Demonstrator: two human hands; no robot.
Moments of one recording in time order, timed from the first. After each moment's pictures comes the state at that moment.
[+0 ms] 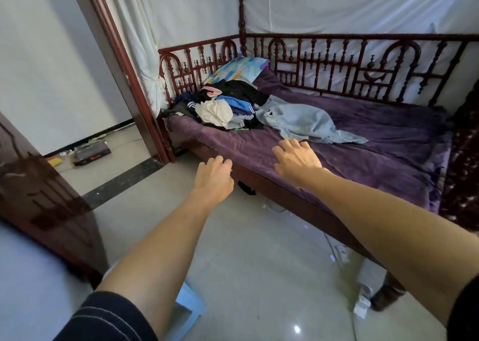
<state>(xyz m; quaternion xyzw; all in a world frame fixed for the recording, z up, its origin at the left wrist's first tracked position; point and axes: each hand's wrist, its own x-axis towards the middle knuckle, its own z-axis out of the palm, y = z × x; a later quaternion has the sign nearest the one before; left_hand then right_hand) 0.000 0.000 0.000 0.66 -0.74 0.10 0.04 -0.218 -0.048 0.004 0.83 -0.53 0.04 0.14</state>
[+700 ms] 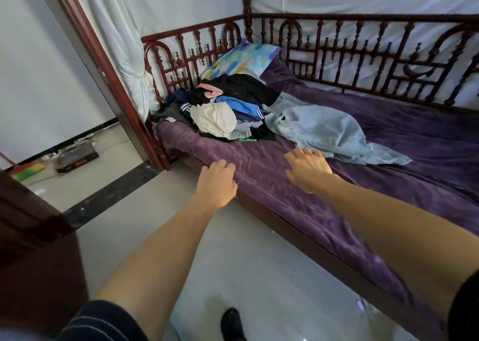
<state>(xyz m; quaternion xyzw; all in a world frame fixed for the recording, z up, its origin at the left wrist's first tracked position) 0.053 -0.336 -0.051 0.65 -0.75 0.06 0.04 -0.186 -0.388 -0.058 0.82 -0.57 -0.02 0.06</state>
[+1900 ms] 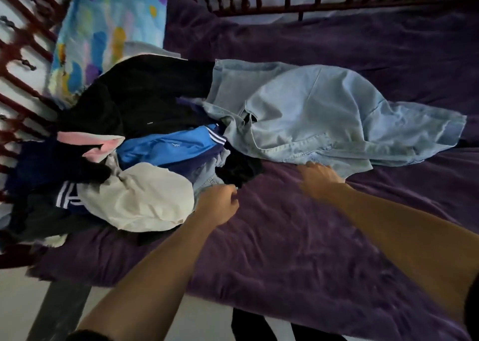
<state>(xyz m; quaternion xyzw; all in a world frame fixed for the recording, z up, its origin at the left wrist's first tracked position) 0.073 -1.027 -0.235 0.48 -0.84 -0.21 -0.12 -0.183 -0.955 -0.261 0.59 -0.77 -0.09 -0.22</state>
